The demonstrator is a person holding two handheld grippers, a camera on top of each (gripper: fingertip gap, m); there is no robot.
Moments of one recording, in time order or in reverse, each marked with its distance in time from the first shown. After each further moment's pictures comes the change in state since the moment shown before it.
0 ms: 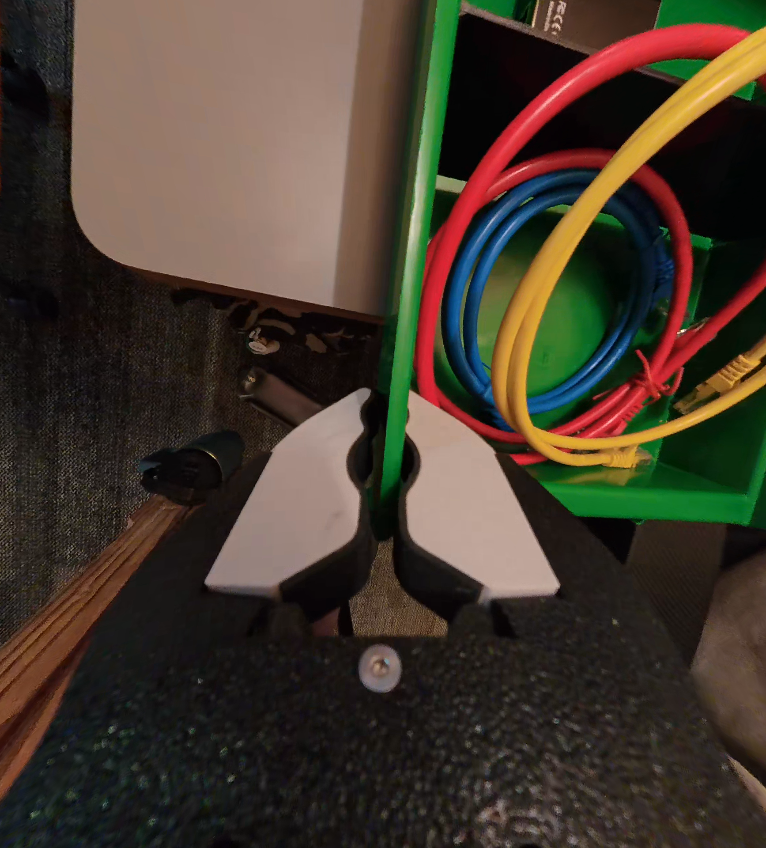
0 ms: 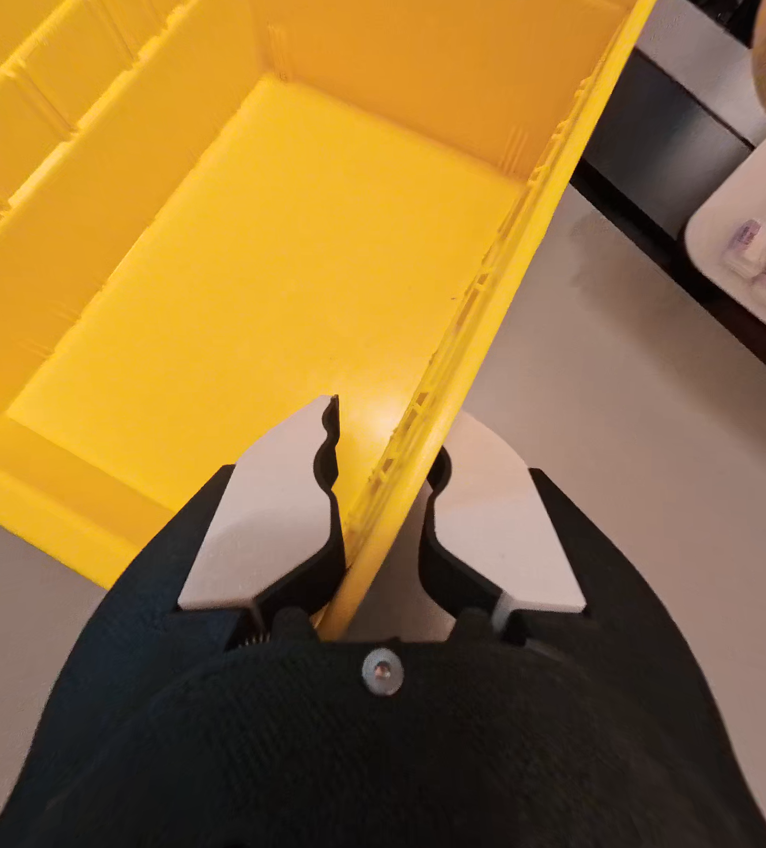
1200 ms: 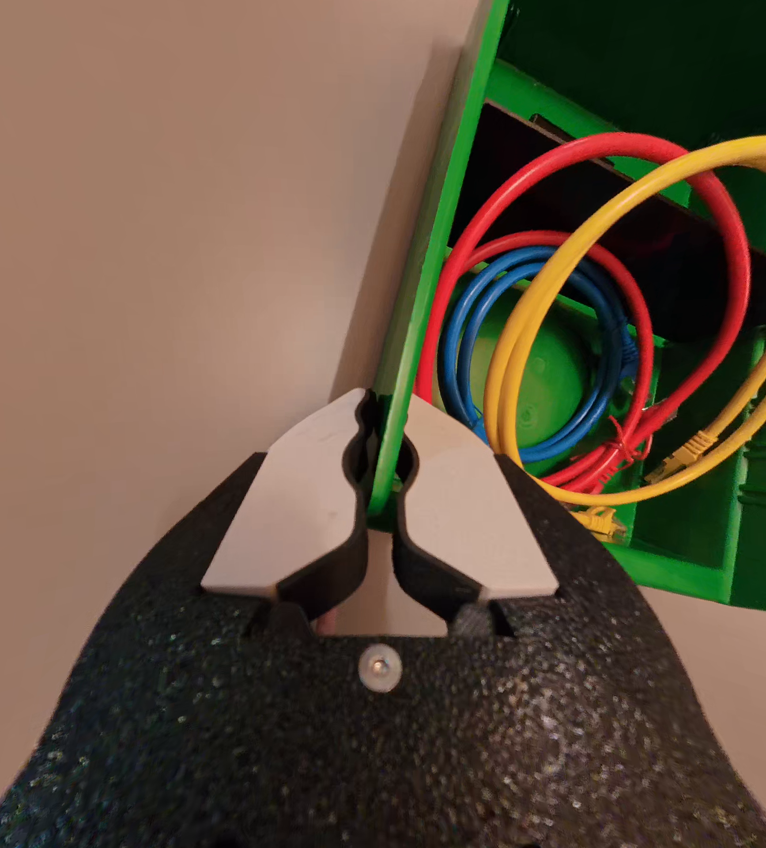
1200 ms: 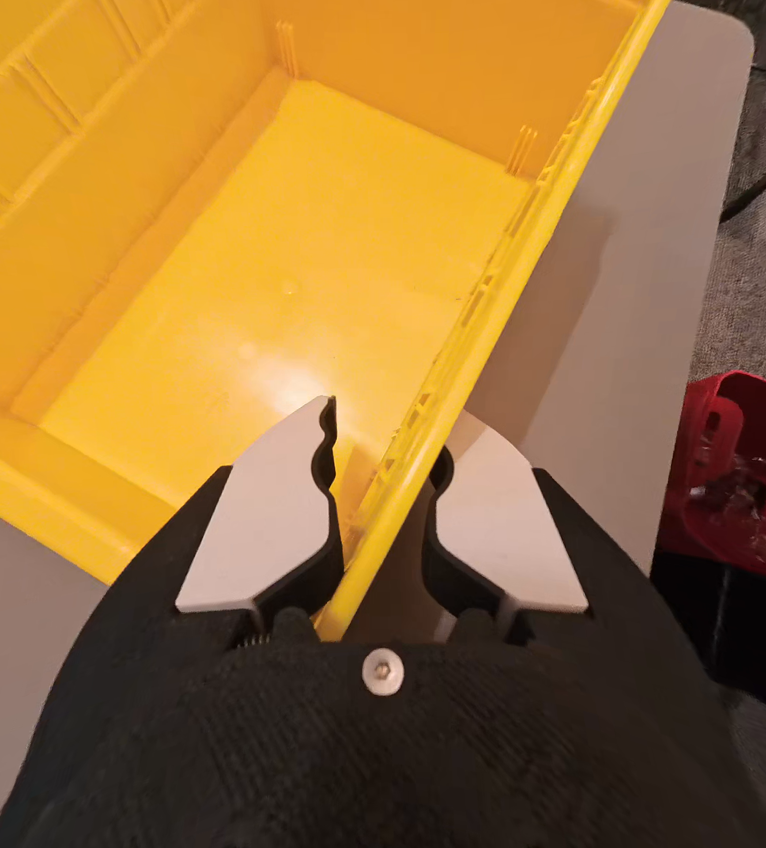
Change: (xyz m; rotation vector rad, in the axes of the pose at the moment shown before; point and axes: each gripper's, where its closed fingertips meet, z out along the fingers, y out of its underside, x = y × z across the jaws) left arm 0.125 -0.279 0.139 0.257 0.025 -0.111; right arm 0.422 0.333 -0.305 -0.017 0.353 0.394
